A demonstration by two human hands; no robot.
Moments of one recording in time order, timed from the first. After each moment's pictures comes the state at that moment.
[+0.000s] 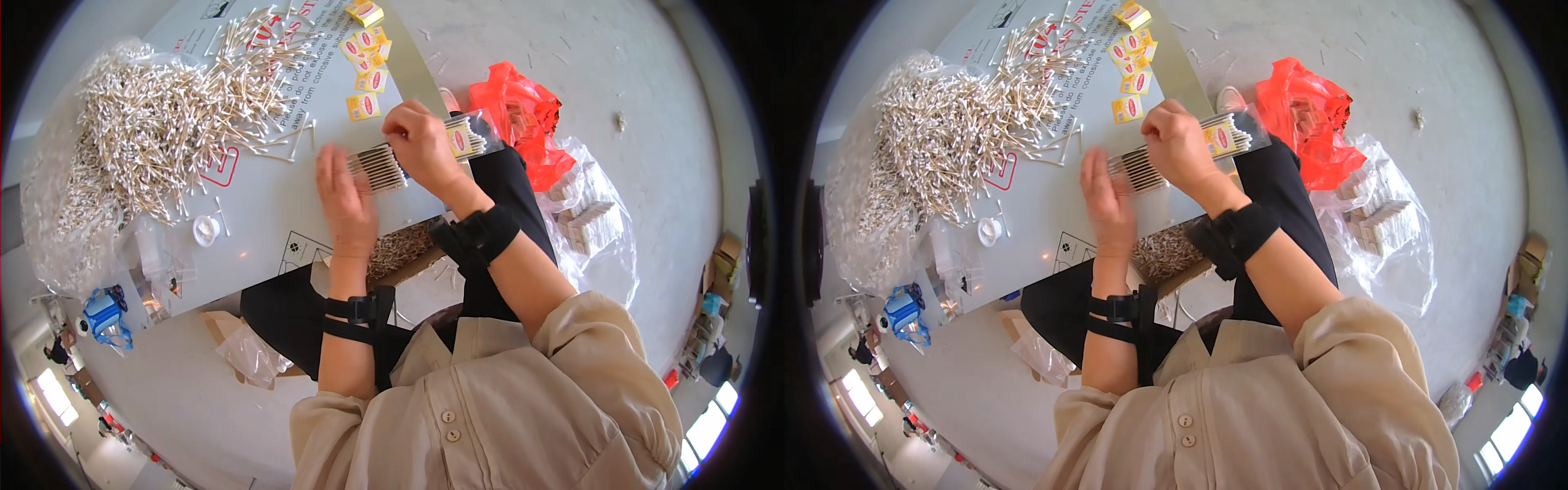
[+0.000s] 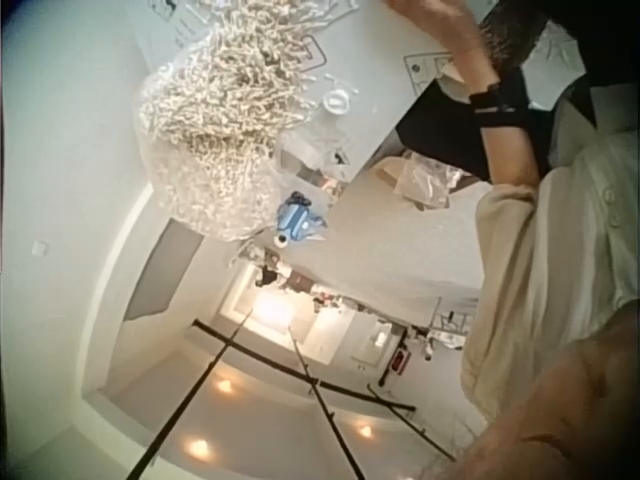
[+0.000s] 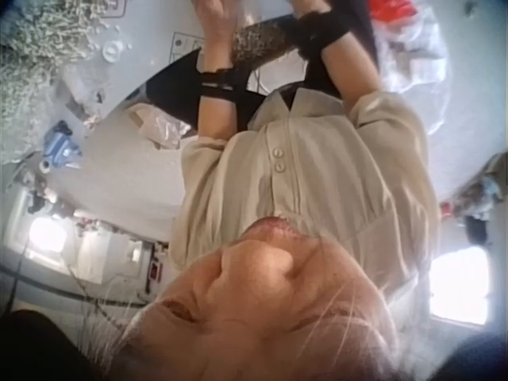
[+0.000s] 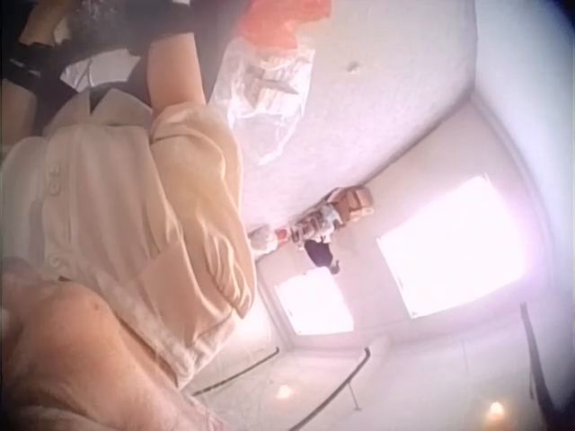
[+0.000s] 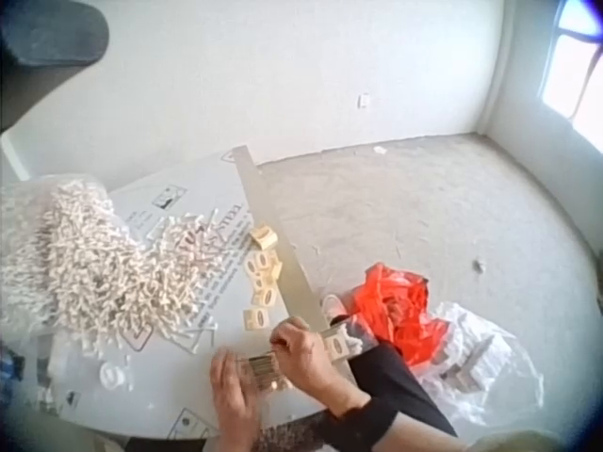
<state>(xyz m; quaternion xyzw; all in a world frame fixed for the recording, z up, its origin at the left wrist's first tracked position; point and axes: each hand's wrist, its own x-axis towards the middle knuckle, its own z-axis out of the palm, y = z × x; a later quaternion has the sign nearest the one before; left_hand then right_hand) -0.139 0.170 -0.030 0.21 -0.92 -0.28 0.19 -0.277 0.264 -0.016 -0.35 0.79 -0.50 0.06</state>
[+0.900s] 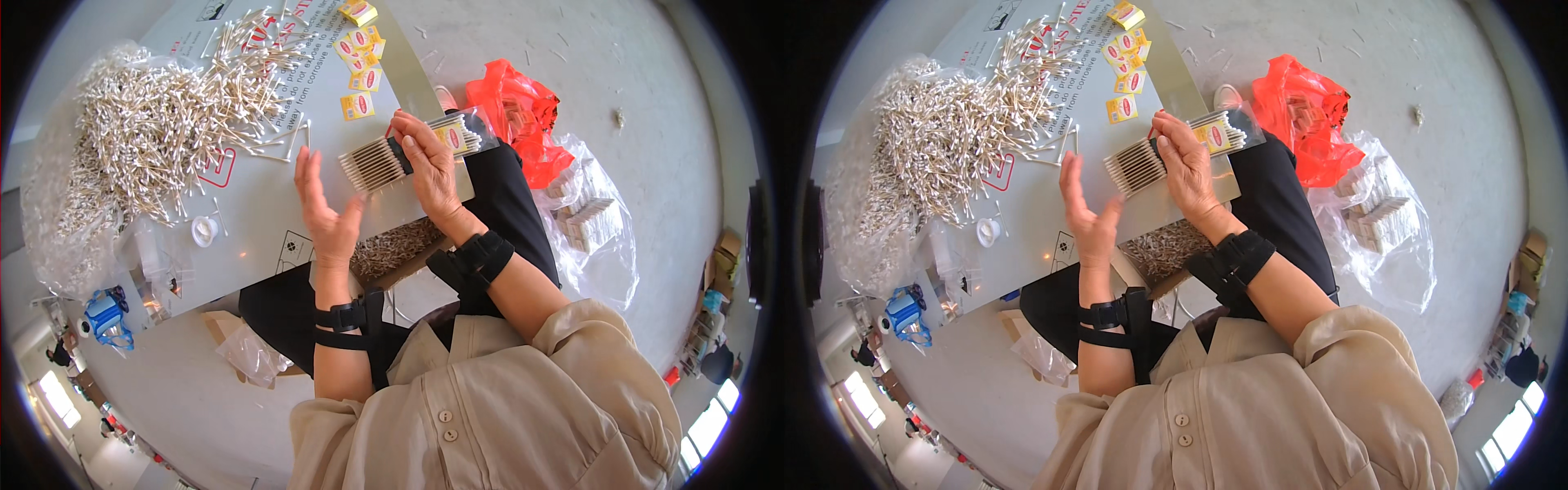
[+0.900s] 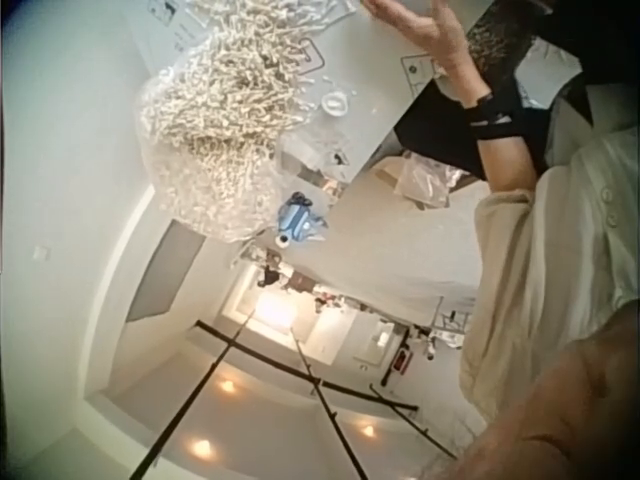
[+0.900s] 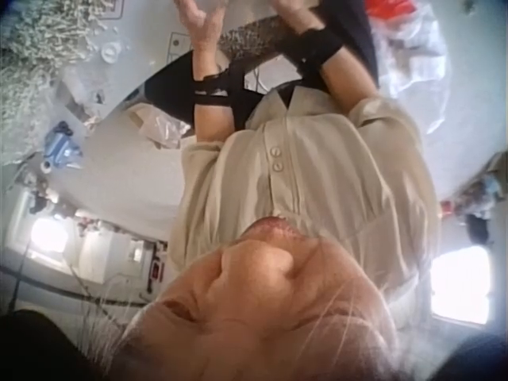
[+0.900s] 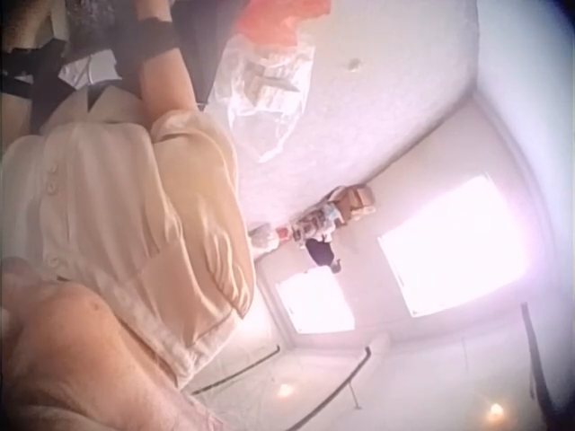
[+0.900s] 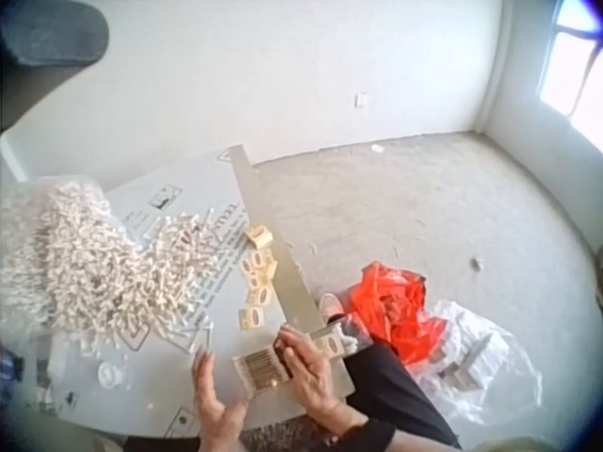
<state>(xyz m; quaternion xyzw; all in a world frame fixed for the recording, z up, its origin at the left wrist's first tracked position) -0.127 0.165 -0.006 0.22 -0.76 -0.53 0.29 -0.243 0.285 -0.030 -0.16 0.63 -0.74 0.16</state>
